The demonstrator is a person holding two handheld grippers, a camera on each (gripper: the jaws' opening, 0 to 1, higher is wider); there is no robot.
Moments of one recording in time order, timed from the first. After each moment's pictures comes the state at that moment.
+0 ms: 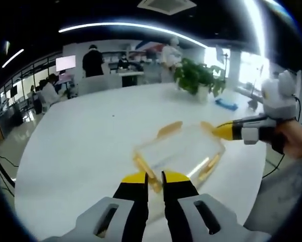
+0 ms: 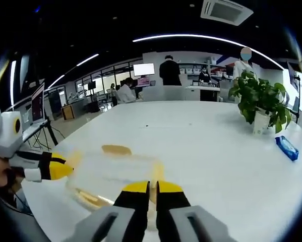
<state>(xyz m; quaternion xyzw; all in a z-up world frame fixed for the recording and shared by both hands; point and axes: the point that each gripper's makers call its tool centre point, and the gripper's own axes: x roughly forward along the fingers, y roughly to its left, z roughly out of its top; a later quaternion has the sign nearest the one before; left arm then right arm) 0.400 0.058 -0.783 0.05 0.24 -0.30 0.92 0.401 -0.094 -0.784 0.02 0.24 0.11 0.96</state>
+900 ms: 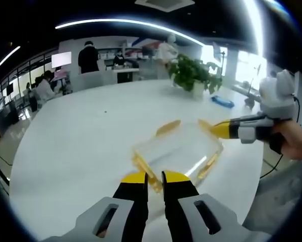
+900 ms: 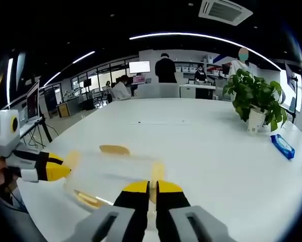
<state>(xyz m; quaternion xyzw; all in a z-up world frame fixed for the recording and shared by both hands) 0.400 0.042 -0.794 0.04 0.26 -0.31 0.91 0.401 -0.110 -0.797 0.02 0.25 0.09 0.96</state>
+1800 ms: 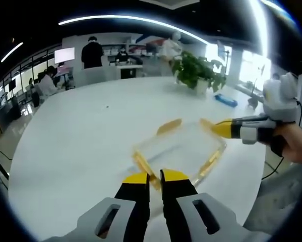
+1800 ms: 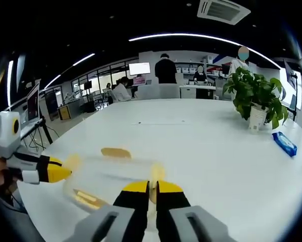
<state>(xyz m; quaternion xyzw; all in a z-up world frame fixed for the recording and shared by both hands) 0.401 0.043 -0.803 0.04 0.27 -0.29 0.92 0.404 -0.109 -0.802 0.03 0.24 0.10 0.97</state>
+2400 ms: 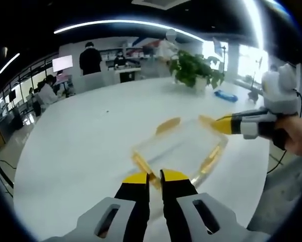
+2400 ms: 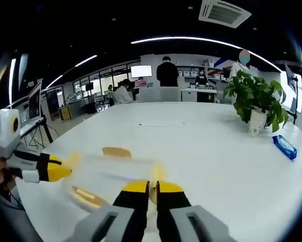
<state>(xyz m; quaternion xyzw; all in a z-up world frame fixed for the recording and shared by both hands) 0.401 0.042 -0.803 0.07 0.25 -0.30 0.92 0.403 -0.108 -0.802 0.01 0.23 0.10 0.97</state>
